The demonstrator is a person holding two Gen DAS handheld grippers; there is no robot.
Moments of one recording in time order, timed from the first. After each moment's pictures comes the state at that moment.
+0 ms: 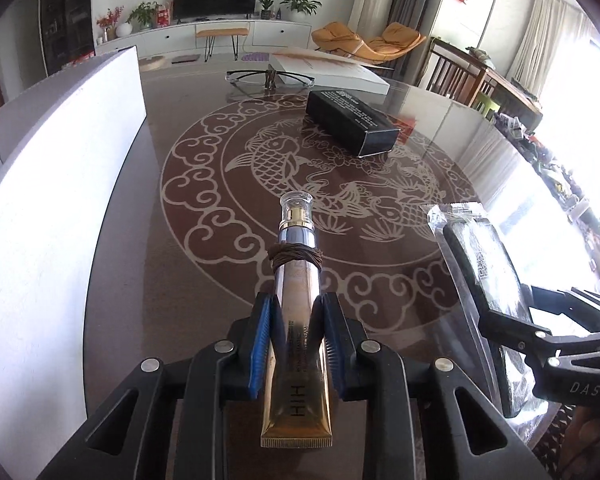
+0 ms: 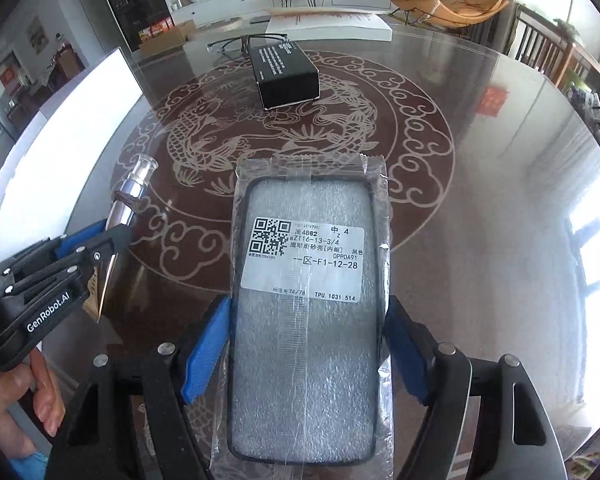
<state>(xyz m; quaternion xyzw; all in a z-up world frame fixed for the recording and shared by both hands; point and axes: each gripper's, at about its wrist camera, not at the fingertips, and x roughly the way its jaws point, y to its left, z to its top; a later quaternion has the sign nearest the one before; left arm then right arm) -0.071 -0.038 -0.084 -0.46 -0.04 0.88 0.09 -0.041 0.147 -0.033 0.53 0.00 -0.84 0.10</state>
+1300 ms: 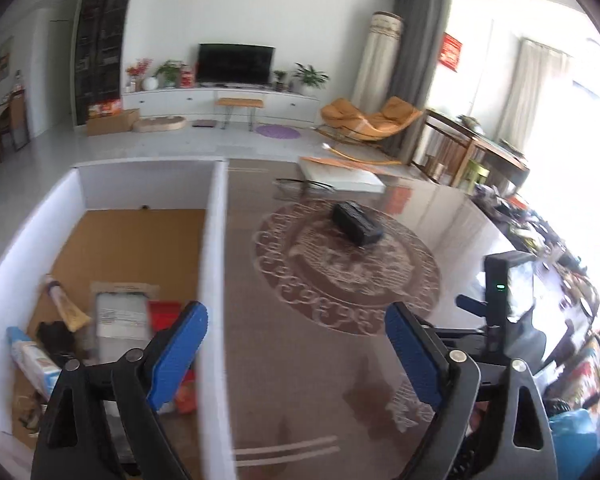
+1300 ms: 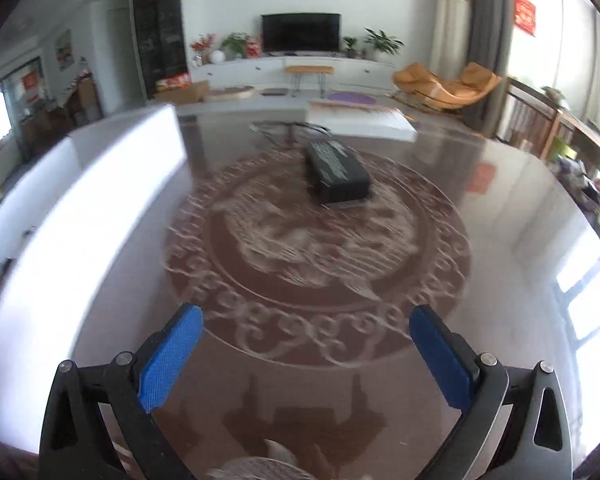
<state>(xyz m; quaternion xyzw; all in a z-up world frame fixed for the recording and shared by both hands) 0.029 -0.104 0.034 -0.36 -0.06 0.92 0.11 -0.034 0.073 -0.015 0.42 0.05 -0.91 0.06</state>
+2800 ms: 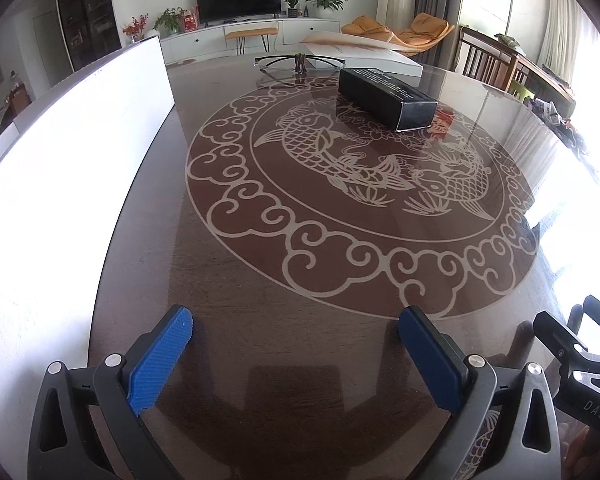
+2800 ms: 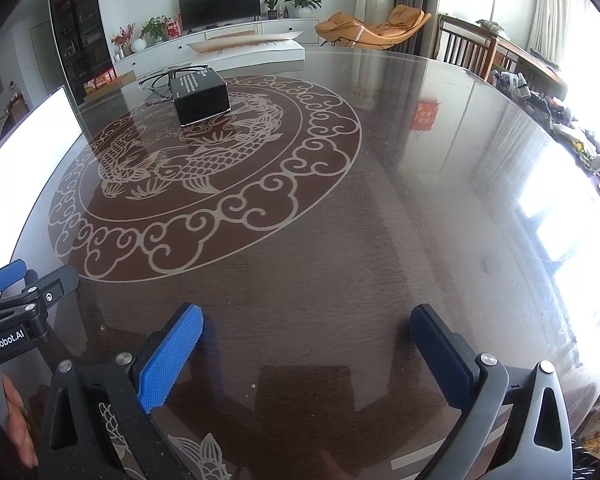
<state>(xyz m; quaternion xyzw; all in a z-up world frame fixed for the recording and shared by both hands) -0.072 -0.028 -0.113 -0.47 0.01 0.88 0.01 -0.033 0.159 -0.063 0.47 -0.01 -0.88 -0.02</state>
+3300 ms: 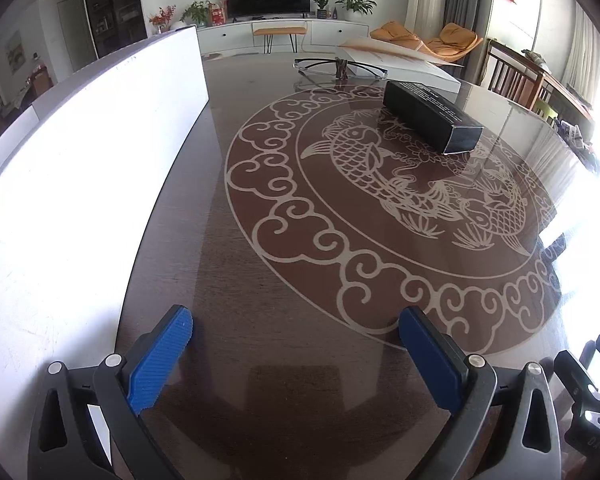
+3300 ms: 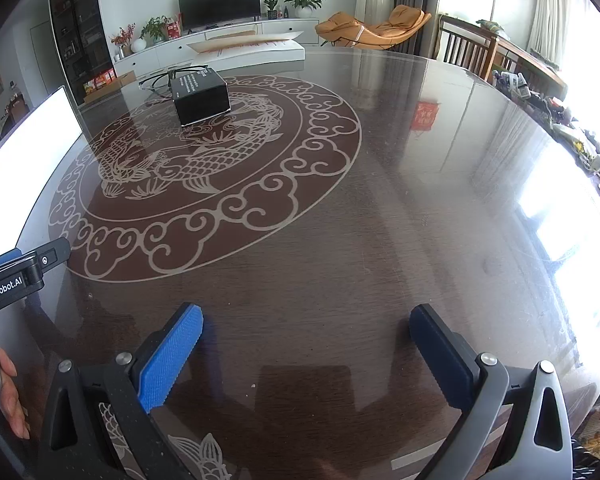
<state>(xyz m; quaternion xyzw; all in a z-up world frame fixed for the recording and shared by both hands) -0.088 -0.050 -0.114 -0.47 -0.01 0.88 -0.03 -0.033 0.159 -0.063 0.47 -0.01 -0.88 -0.02</state>
